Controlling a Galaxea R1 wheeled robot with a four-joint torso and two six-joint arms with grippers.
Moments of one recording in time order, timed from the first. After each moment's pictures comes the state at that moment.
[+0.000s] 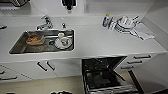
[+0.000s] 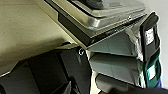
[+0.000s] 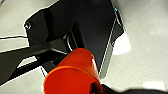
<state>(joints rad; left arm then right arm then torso) 0.72 2.41 -1.47 0.33 0.42 -0.45 -1.45 2.57 -2.14 -0.23 0.27 0.29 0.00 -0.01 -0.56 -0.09</state>
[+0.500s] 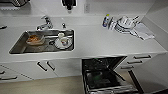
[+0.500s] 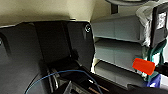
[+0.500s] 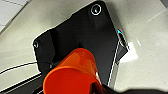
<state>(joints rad) 1.01 2.35 -1.54 0.40 0.25 -0.45 -1.33 2.44 -1.97 -0.23 0.26 0.36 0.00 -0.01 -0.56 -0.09</state>
